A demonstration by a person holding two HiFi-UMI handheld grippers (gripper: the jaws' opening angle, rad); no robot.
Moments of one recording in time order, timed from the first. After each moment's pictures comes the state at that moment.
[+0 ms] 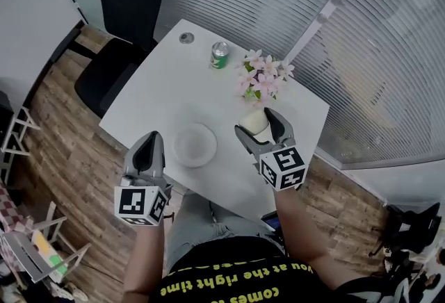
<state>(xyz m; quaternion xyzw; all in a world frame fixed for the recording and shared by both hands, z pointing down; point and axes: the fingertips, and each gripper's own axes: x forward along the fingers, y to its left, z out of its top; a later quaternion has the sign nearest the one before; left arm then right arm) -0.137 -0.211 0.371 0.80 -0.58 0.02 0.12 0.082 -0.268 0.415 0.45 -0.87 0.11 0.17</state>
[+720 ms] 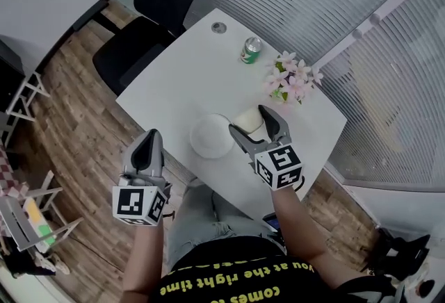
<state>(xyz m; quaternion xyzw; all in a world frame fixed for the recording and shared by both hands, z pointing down) -0.195 -0.173 0.377 0.75 -0.65 0.01 0.13 -0.006 -0.259 0.429 0.36 -0.91 0.10 0.19</state>
